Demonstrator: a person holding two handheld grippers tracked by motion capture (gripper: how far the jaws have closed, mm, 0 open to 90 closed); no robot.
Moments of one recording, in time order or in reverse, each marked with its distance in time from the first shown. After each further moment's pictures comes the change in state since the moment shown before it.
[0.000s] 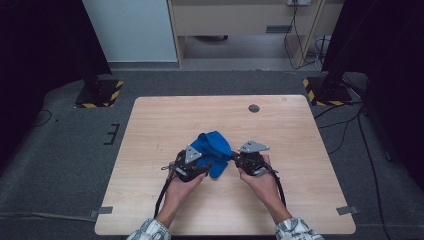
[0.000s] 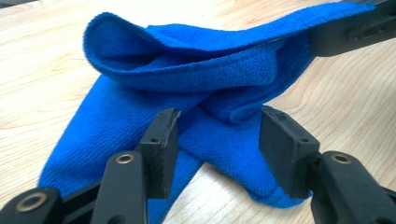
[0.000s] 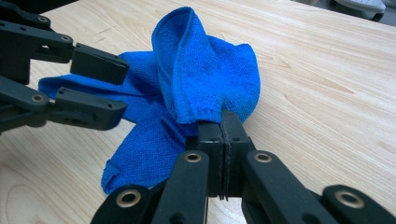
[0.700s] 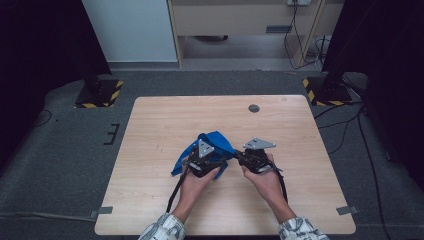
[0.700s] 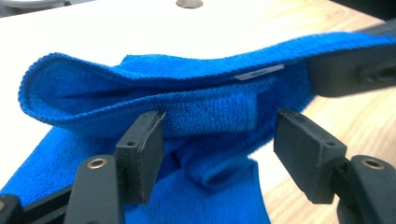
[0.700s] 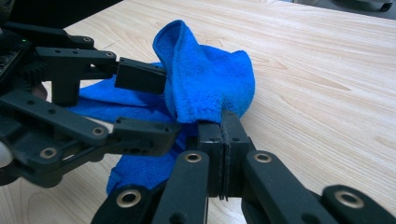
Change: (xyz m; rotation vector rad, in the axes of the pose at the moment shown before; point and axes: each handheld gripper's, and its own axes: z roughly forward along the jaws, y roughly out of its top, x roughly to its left) left arm -0.021 0.022 0.030 -0.044 0.023 -0.056; right arm -0.010 0.004 -0.009 -0.022 0.027 0.072
